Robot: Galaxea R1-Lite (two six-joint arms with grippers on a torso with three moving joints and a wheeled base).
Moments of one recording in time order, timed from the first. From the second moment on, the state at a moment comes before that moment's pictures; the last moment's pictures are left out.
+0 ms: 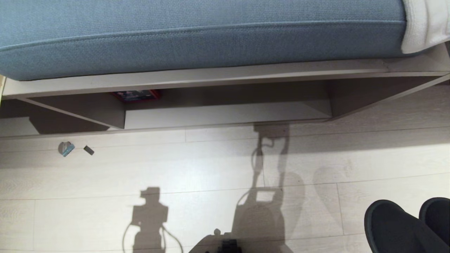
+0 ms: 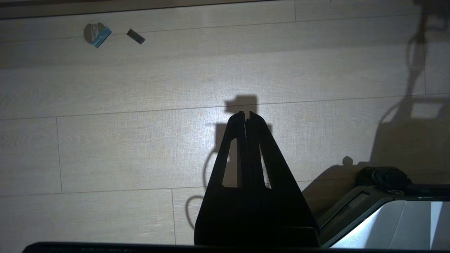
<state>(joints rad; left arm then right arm) 0.00 0.00 0.00 0.00 0.00 -0.01 0.00 0.00 0.00 0.00 0.01 -0.09</state>
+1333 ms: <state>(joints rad) 0.00 0.00 0.00 0.00 0.00 -0.01 0.00 0.00 0.00 0.00 0.01 -0.09</state>
